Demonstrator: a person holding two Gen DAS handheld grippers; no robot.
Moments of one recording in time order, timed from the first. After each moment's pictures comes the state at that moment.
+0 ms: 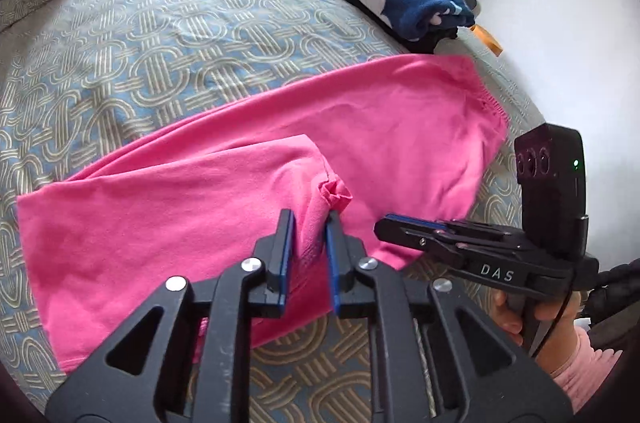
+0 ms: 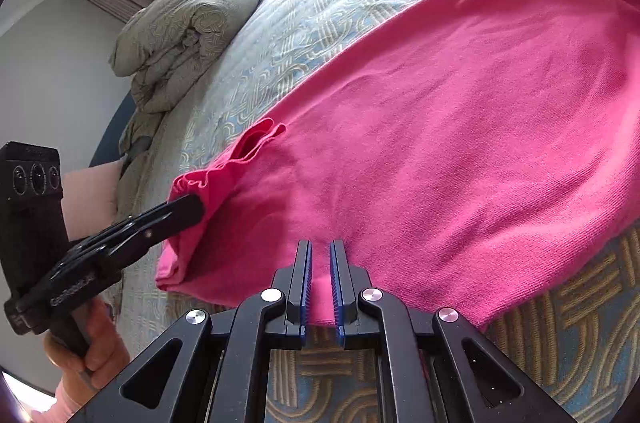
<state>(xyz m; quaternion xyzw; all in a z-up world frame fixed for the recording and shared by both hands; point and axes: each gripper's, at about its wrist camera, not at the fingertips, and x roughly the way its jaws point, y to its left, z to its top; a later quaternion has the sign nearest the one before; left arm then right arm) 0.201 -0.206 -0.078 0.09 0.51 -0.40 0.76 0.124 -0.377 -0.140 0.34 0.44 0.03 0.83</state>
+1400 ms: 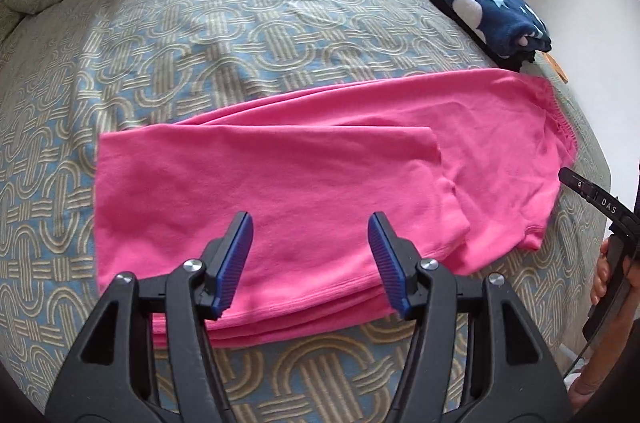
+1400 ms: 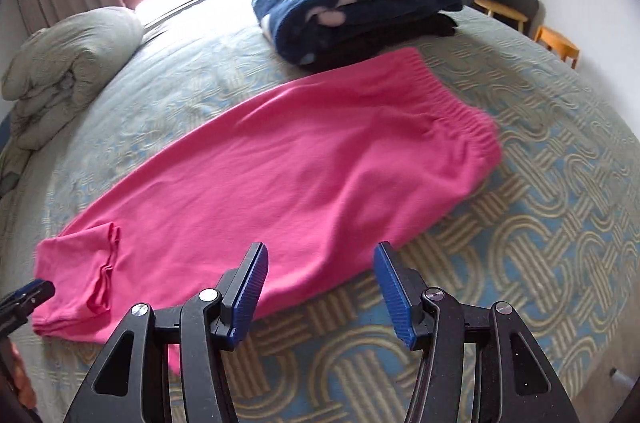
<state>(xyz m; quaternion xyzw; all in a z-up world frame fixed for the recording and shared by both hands) 0.217 -0.158 -0.095 0.08 0.51 -0.29 0.81 0.067 -0.449 -0.094 0.20 0.42 -0.26 0.85</state>
